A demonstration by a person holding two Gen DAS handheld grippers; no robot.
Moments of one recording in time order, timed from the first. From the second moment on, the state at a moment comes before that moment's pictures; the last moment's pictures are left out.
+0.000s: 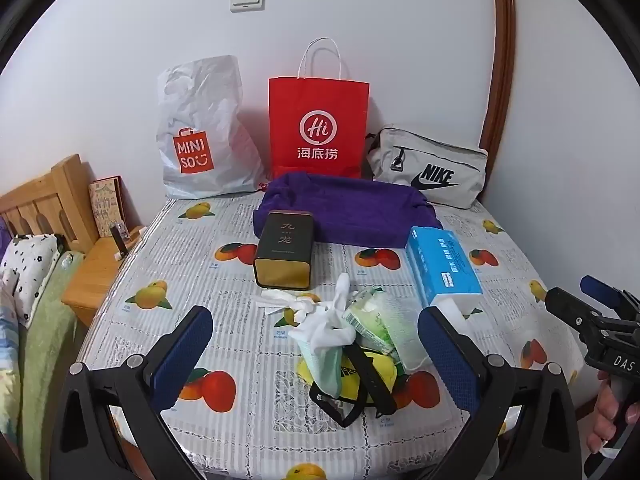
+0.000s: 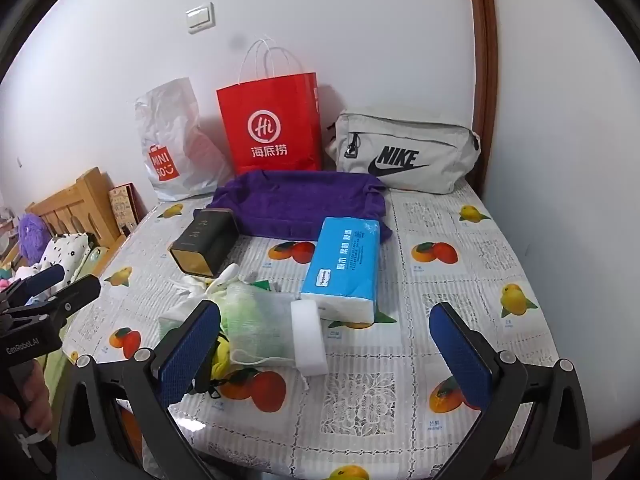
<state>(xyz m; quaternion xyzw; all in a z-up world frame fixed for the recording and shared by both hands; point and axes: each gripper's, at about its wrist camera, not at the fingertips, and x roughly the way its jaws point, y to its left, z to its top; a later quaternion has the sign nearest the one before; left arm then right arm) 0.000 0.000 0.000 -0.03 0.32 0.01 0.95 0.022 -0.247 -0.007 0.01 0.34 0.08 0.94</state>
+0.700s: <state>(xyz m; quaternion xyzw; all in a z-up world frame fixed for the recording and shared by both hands) -0.007 0.002 0.014 -0.02 0.32 0.01 0.95 0.013 -0.239 -0.002 0.01 0.34 0.09 0.94</state>
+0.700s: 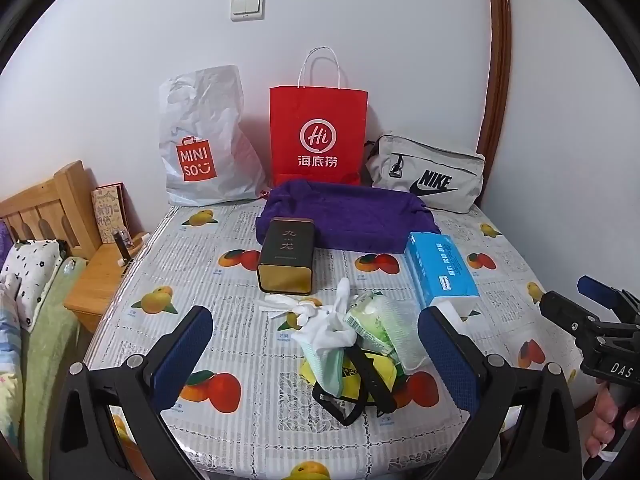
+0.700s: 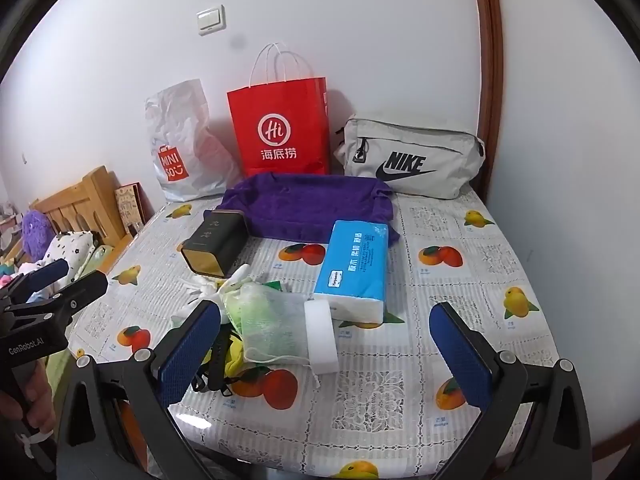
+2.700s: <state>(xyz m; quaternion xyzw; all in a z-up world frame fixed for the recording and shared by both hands) -0.016 0.001 0.009 -0.02 0.32 0.01 0.95 0.004 -0.233 0.000 0.00 0.34 0.09 0.94</state>
